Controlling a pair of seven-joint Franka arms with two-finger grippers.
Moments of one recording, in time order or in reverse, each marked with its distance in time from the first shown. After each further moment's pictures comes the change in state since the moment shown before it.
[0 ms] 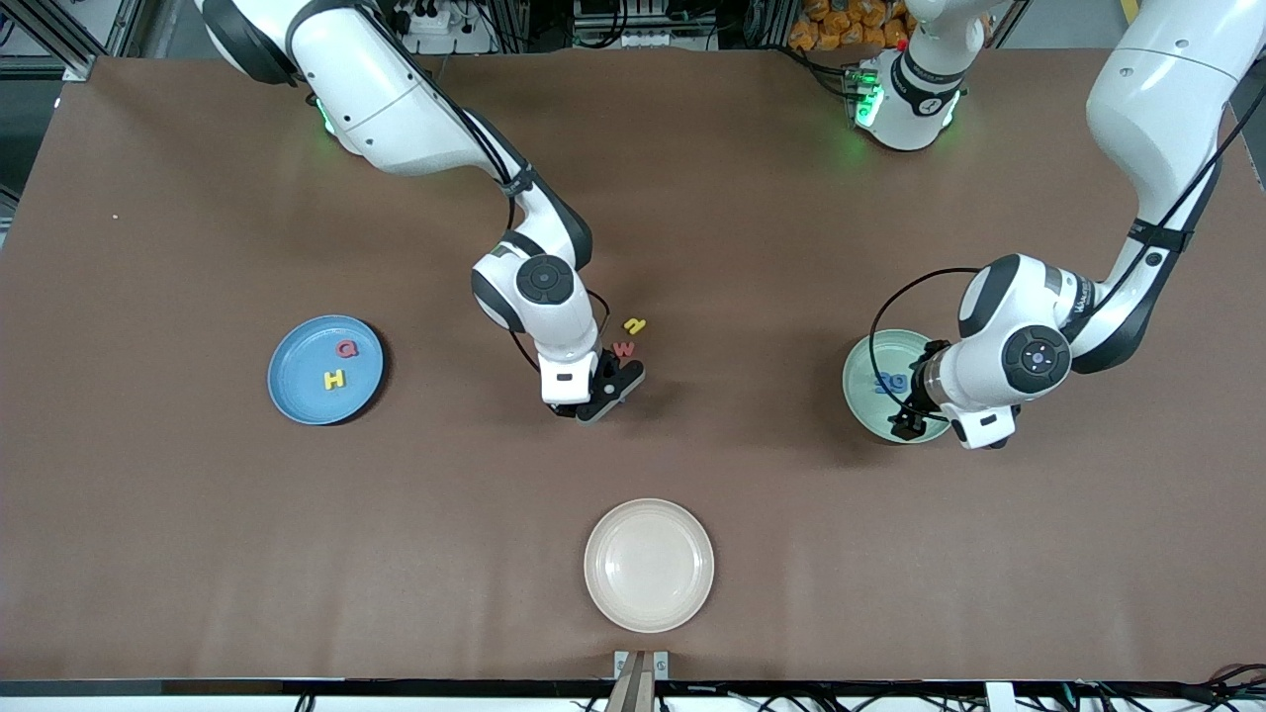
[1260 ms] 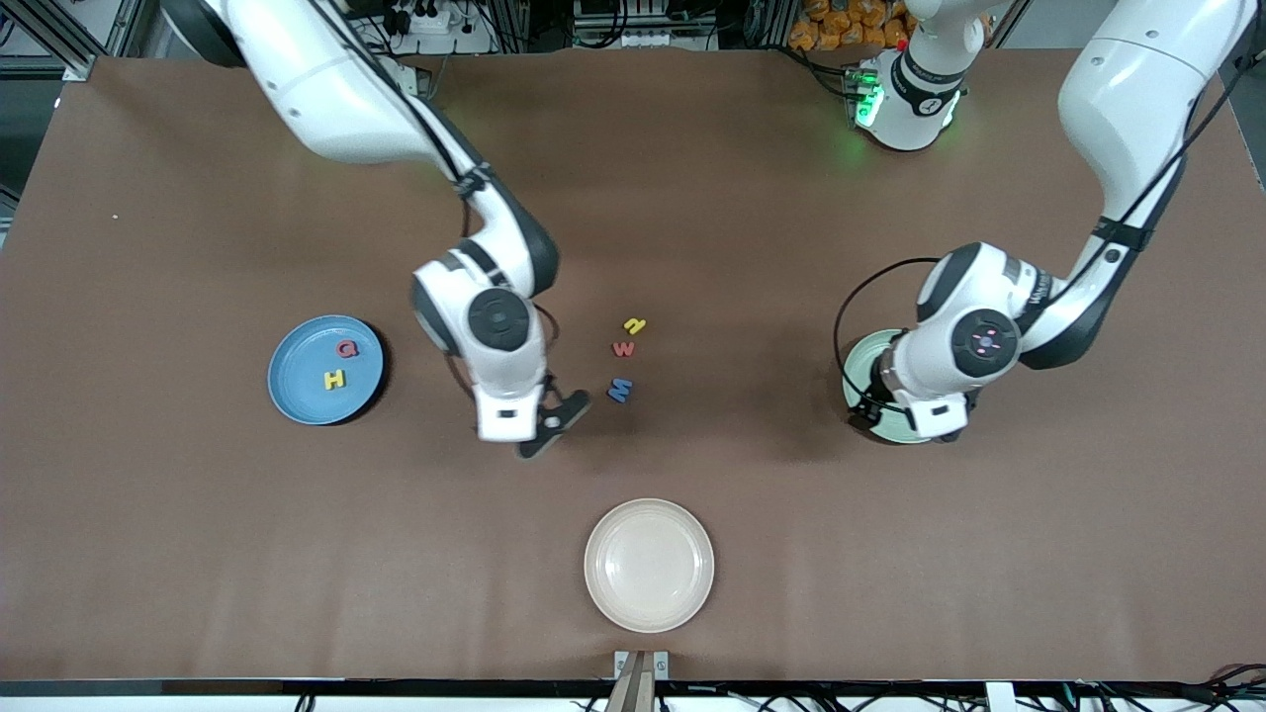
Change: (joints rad) left arm -0.087 0.000 -0.057 0.000 0.000 0.000 -0.009; right arm -0.140 -0.130 -0.019 0.123 0.000 -0.496 -0.274
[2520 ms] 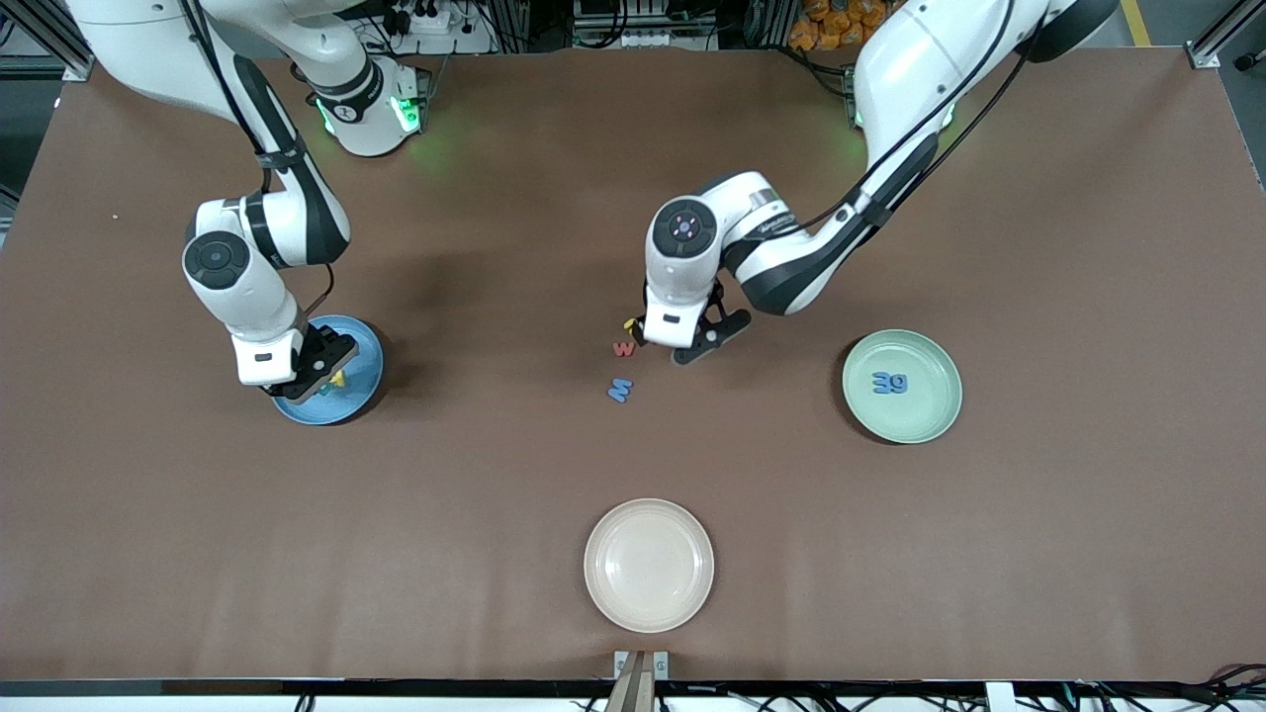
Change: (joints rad) left arm -0.593 0.126 0.118 0.220 0.040 0.005 0.012; right arm -0.203 -0.367 -0.279 -0.815 0.024 0.609 -0.495
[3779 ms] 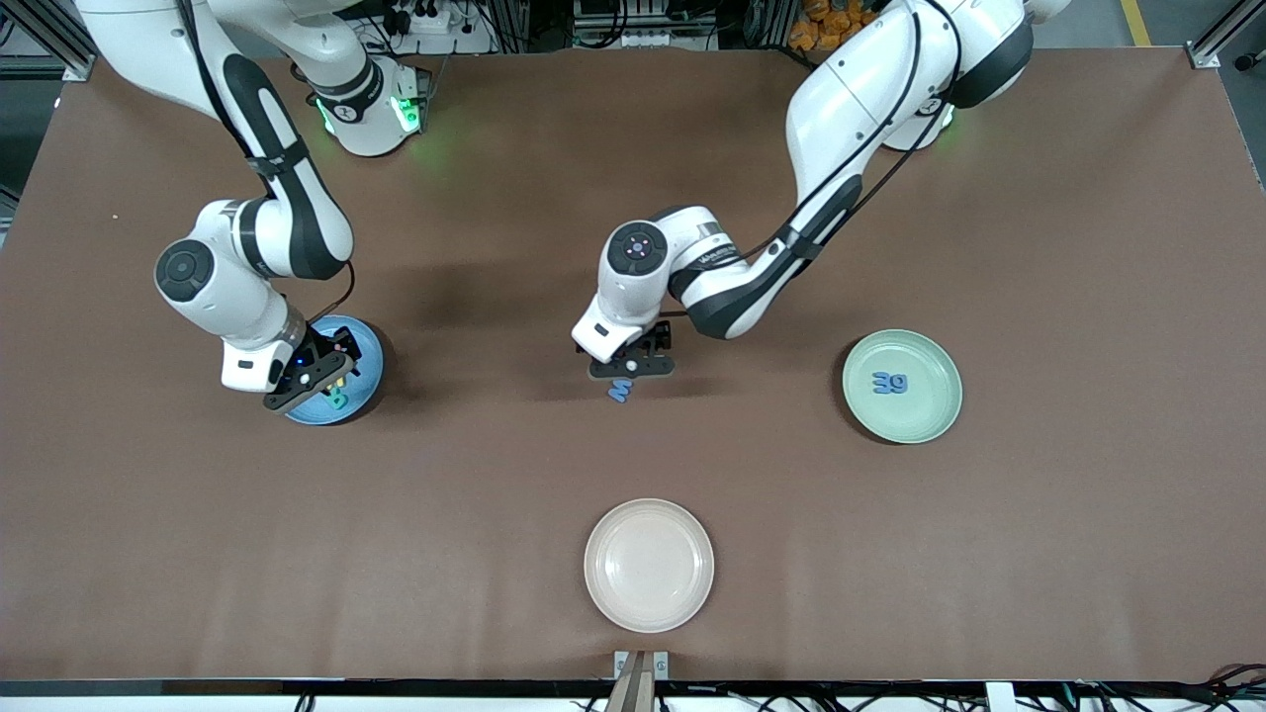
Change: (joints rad) left arm -0.194 0.176 0.099 0.191 0.001 0.164 0.435; right arm 0.036 -0.006 0.000 0.057 0.411 -0.115 -0.010
